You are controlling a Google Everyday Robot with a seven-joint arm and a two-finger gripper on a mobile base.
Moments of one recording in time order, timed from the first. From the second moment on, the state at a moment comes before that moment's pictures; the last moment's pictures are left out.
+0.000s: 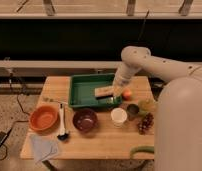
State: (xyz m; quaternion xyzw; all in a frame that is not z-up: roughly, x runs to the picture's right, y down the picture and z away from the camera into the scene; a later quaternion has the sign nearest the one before) arm 0.096 0.017 0.818 -0.31 -0.14 0.02 0.94
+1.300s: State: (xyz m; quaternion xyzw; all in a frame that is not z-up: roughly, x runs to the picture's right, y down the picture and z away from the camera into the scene) arm 0.058 0.008 0.914 -0.33 -0.15 0.04 0.93
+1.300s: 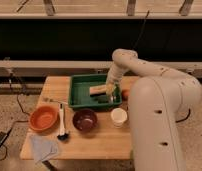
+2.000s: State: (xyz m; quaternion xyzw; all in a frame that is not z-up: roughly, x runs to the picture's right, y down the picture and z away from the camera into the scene) arm 0.057 0.019 0.950 -0.36 -0.13 0.07 0.92
